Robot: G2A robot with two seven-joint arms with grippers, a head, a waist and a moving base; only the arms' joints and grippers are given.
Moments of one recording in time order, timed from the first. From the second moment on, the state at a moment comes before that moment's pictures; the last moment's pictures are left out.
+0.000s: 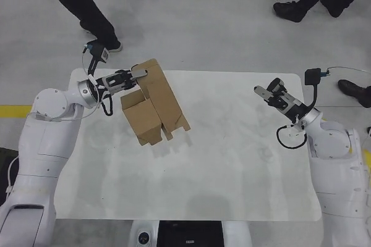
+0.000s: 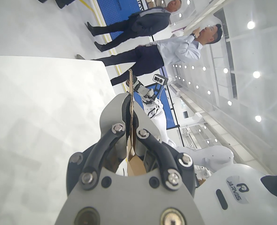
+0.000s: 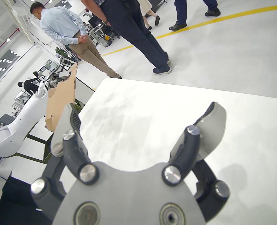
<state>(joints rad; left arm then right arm) 0.75 -1.05 -1.28 -1.22 -0.41 -0.35 -1.06 -1.08 -1.20 1.59 -1.50 -0.34 -0.58 0.65</state>
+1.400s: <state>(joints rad) 0.75 -1.06 -1.21 -1.29 -0.52 -0.41 -1.21 -0.68 -1.30 0.97 -1.18 0.38 -0.66 1.08</state>
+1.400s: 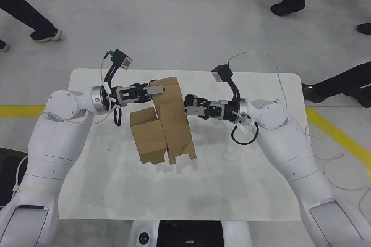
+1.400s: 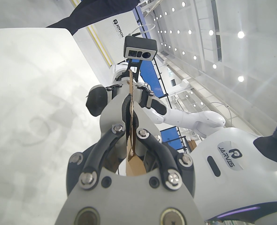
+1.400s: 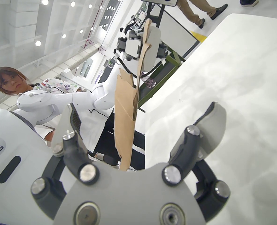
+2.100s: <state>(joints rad) 0.73 -1.06 -1.20 -1.27 -0.55 -0.42 -1.26 -0.63 -1.33 0.90 -1.10 0.42 -0.68 1.11</state>
